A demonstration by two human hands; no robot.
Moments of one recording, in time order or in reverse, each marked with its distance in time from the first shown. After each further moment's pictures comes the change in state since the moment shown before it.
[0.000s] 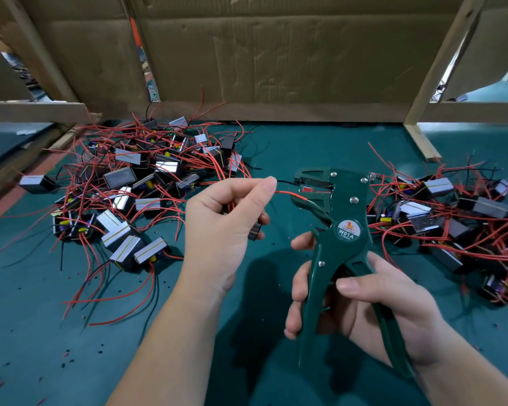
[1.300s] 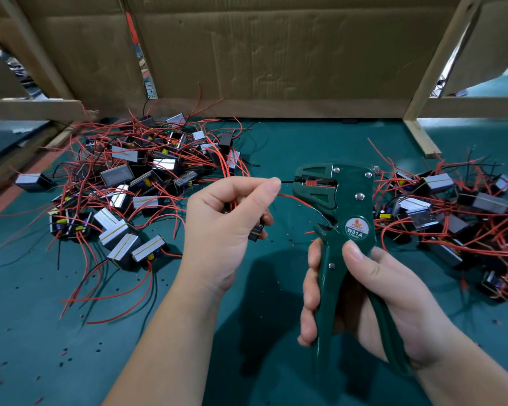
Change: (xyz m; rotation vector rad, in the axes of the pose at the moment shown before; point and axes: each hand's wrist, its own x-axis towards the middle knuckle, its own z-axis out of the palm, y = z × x) left_hand -0.002 0.001 0.000 -0.034 -0.060 -0.016; right_hand -0.004 0.001 0.000 -0.103 0.116 -0.003
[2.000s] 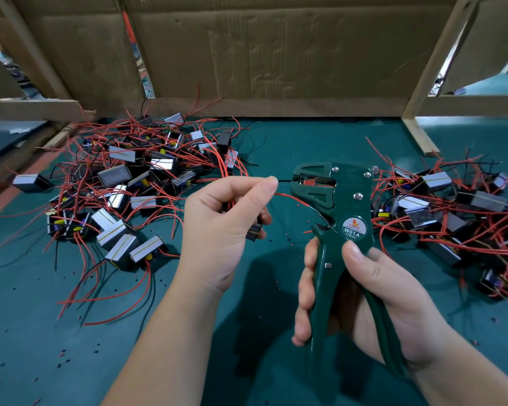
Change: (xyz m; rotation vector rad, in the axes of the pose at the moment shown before) left_hand 0.000 0.000 0.001 -0.005 0.000 -0.010; right_hand 0.001 0.001 0.002 0.017 -0.024 -0.006
